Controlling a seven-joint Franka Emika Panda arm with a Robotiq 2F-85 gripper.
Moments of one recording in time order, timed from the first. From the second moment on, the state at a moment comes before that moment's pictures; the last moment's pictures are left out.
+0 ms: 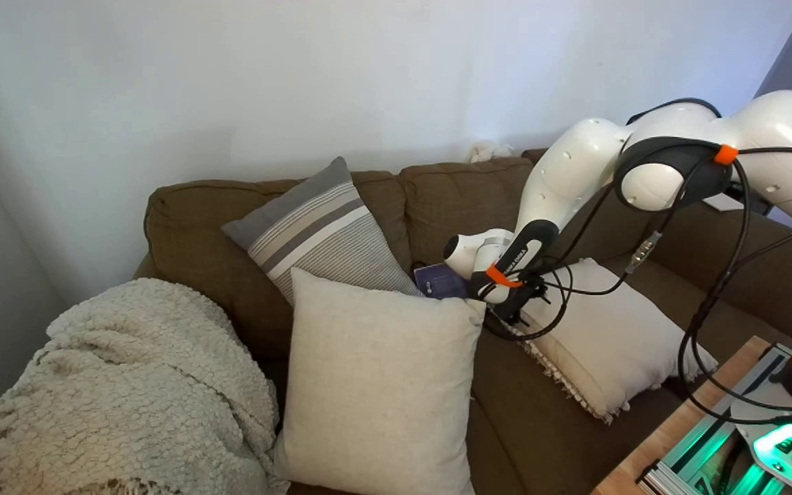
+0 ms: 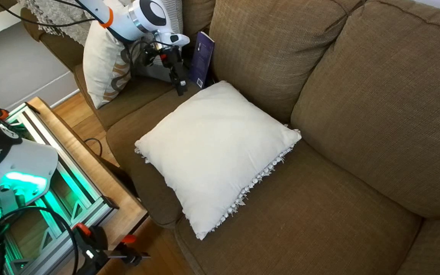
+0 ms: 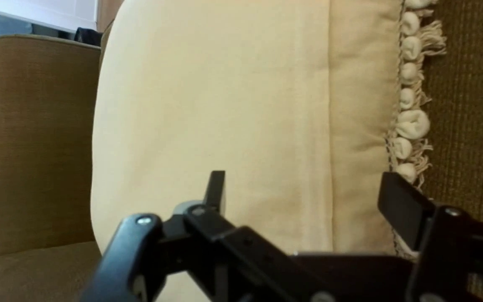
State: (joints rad) arm 0.45 1.14 -0.23 -1.60 -0.42 1.97 0.82
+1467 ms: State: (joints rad) arm 0.48 1.33 -0.32 -1.50 -0.52 2.14 1.08
